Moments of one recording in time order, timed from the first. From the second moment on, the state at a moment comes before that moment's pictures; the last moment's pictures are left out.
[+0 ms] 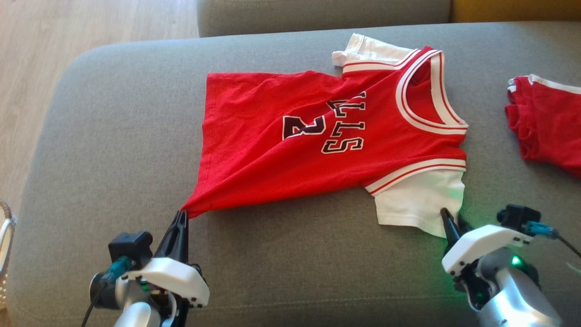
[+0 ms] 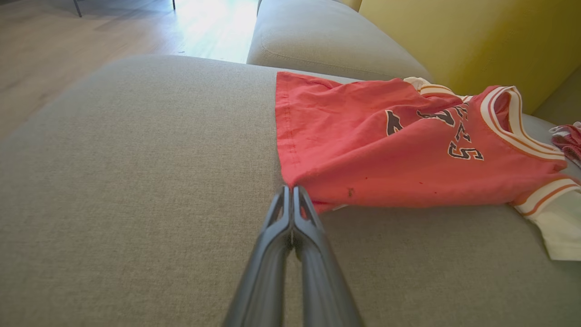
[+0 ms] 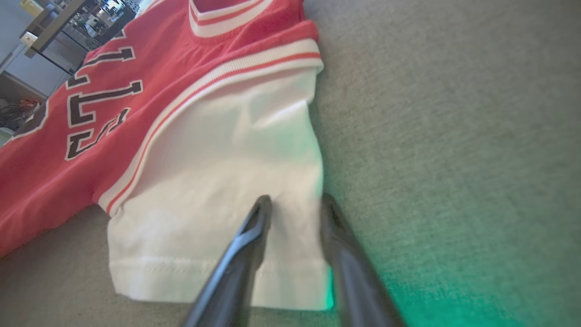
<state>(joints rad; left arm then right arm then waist) -0.06 0.14 -0.32 0.30 -0.39 0.09 -0.17 -0.39 -0.07 -0.08 0.99 0.47 0.13 -0.12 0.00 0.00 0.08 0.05</state>
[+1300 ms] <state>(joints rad) -0.37 0.32 -0.17 -0.09 -0.51 0.09 0.03 -0.66 -0.08 -0.07 0.09 0.34 0.13 0.17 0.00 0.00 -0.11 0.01</state>
